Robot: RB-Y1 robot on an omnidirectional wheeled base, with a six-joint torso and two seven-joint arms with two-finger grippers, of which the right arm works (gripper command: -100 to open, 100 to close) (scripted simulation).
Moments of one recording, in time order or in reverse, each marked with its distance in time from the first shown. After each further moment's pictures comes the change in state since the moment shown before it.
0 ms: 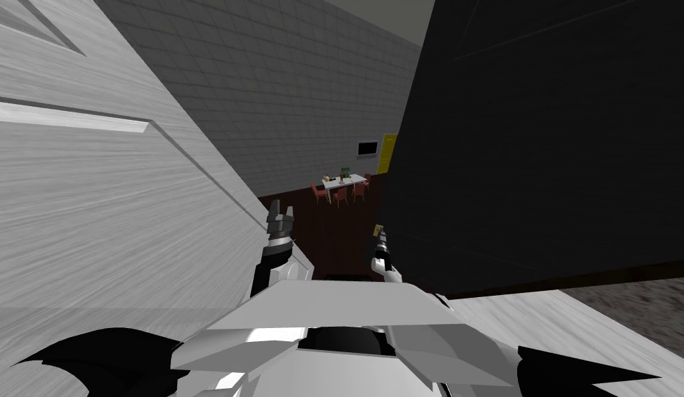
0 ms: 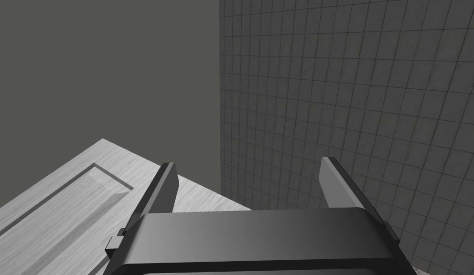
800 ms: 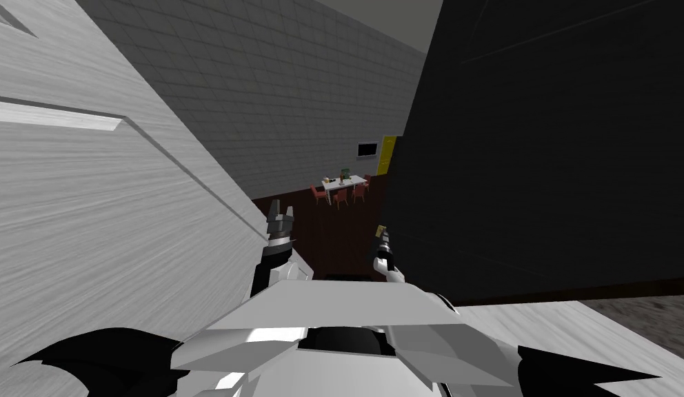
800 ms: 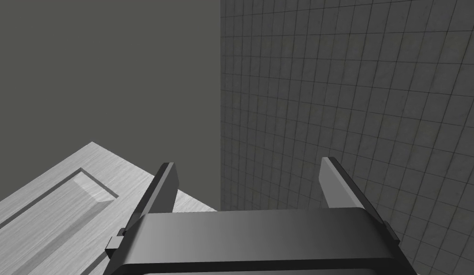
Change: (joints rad) arm -0.004 -0.023 -0.023 0.012 -0.022 0.016 0.013
